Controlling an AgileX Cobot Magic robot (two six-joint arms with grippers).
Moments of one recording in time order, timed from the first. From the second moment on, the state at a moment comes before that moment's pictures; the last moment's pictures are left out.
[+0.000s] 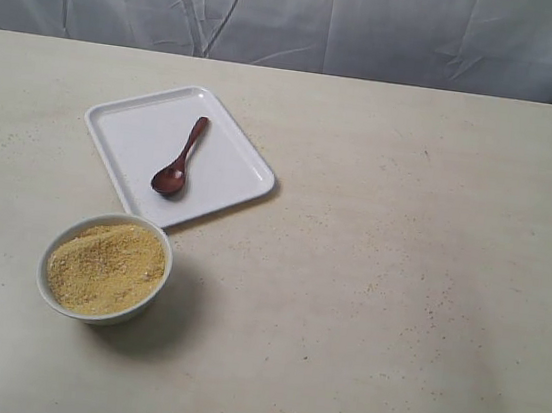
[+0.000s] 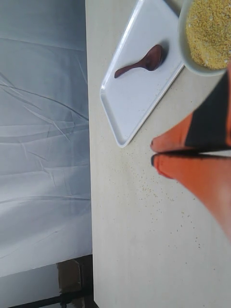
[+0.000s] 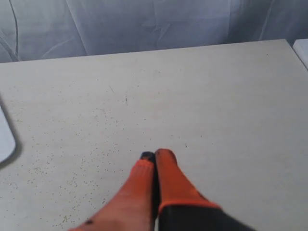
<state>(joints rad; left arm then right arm) -0.06 0.01 0.00 0.00 0.21 0.01 0.02 0.70 -0.76 0.01 0.69 0.02</state>
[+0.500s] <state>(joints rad) -0.06 0.01 0.00 0.00 0.21 0.01 0.02 0.21 -0.51 0.01 0.68 0.02</state>
